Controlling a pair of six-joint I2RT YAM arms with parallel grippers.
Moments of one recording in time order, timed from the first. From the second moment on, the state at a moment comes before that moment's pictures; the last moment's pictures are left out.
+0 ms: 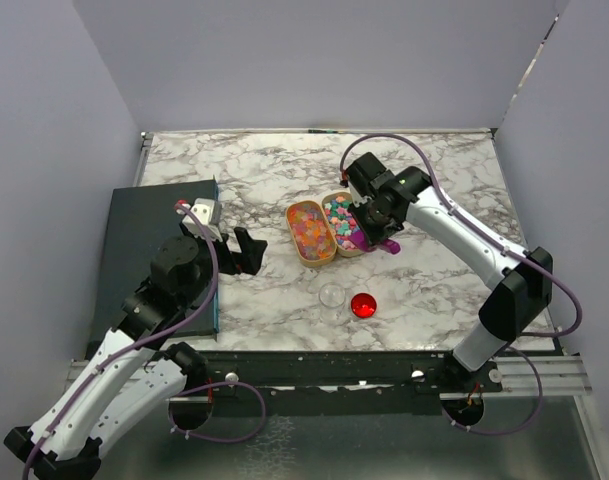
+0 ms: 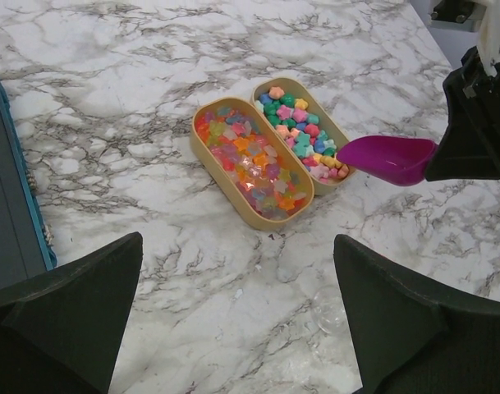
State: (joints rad) left arm -0.60 0.60 0.76 -0.41 -0.14 -0.35; right arm 0.67 1.64 1.56 -1.15 0.16 0.09
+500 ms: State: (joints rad) left arm -0.64 0.58 0.76 -0.41 -0.14 -0.35; right arm 0.62 1.75 1.63 -1.19 0.14 0.10
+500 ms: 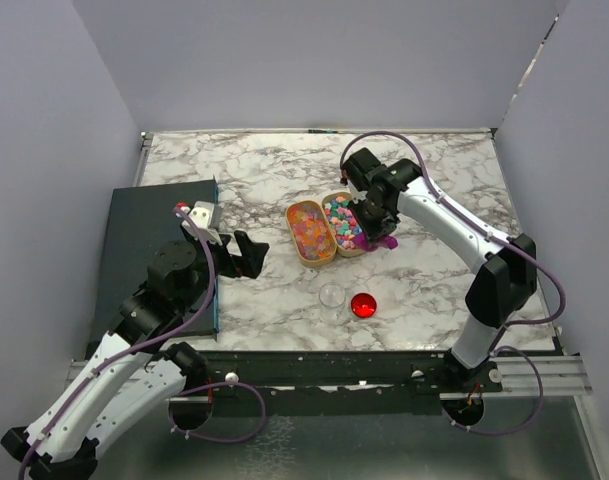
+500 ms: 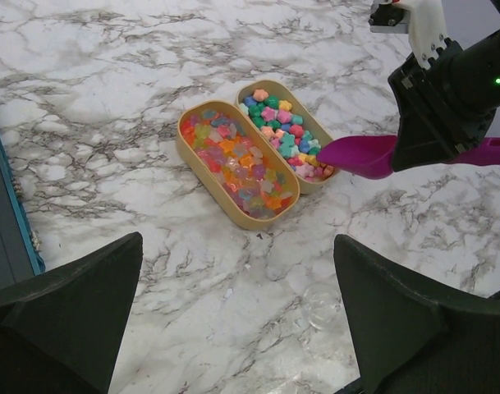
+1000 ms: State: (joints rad) left arm -0.65 0.56 0.76 -0.41 -0.14 -0.35; right arm 0.61 1.81 1.68 -1.23 0.12 0.10
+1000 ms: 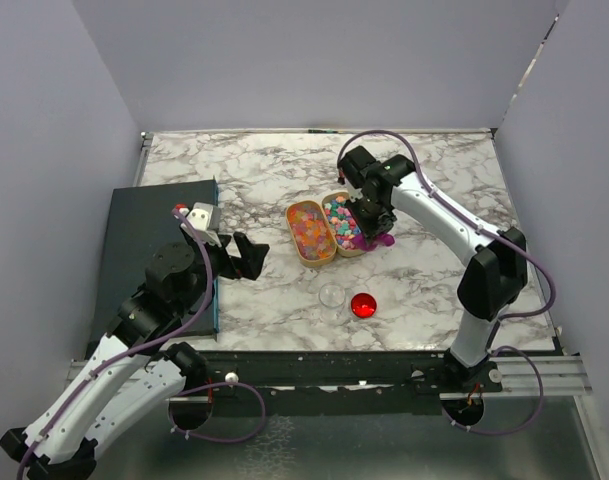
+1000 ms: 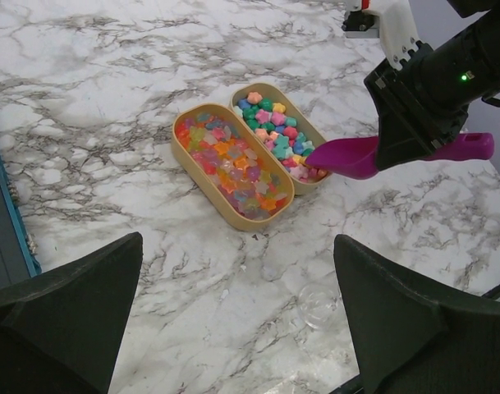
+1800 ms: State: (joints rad) left arm -0.67 0.55 0.76 -0.41 -0.16 -0.35; right arm 0.61 2.02 1.85 -1.26 0.11 0.09
